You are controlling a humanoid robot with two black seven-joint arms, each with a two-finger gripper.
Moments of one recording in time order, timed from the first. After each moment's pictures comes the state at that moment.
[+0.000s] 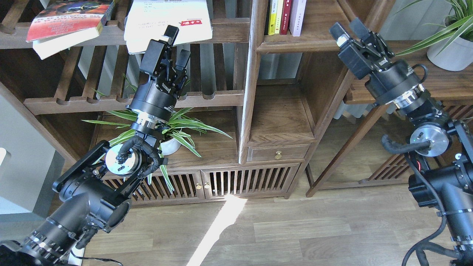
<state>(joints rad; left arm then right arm) -0.56 0.00 -0.98 -1.16 -0.40 -0.49 -0.12 0.39 -0.31 1.50 1.31 -0.55 0.58 -0.01</state>
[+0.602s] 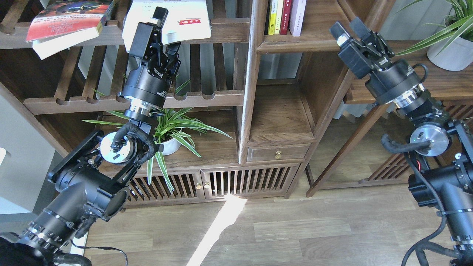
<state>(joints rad) -0.59 0.00 -1.03 -1.15 -0.40 -0.49 -0.12 0.39 -0.31 1.50 1.31 -0.55 0.58 -0.01</state>
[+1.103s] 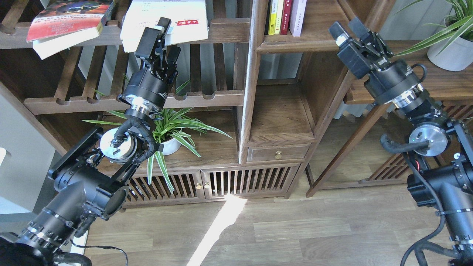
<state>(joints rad) -0.59 0.00 -1.04 -1.14 -0.40 -0.27 -0.15 0.39 -0.31 1.50 1.31 -0.55 0.58 -0.01</state>
